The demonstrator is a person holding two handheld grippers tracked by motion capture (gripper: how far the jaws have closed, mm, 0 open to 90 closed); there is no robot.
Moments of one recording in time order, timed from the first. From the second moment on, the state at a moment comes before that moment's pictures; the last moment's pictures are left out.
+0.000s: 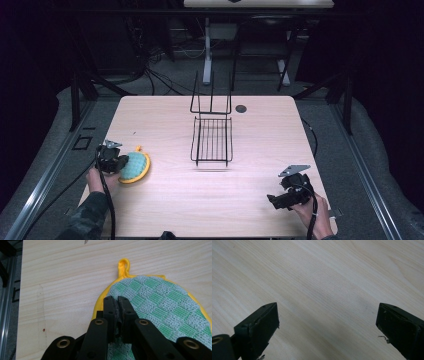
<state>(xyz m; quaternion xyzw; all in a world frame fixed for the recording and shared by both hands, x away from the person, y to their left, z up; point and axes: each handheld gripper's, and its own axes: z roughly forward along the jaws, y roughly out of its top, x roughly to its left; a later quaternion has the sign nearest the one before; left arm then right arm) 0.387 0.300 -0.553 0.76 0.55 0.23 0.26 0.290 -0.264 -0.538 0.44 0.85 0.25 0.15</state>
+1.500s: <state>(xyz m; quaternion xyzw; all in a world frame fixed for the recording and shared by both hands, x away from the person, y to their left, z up) 0.355 0.280 -0.472 0.75 0.48 0.24 0.38 0.289 -0.266 -0.530 0.44 0.84 0.26 0.17</state>
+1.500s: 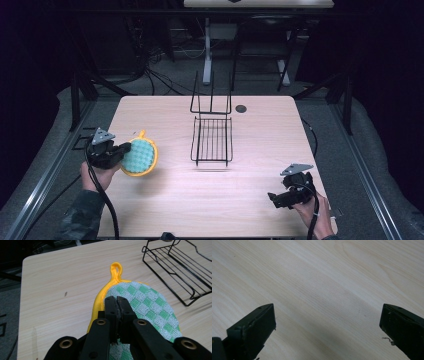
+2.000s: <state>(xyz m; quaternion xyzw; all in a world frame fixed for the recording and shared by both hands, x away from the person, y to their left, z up) 0.352 0.265 -0.455 0.75 0.47 0.23 0.42 0.288 -0.265 -0.530 0.44 0.84 0.26 0.17</state>
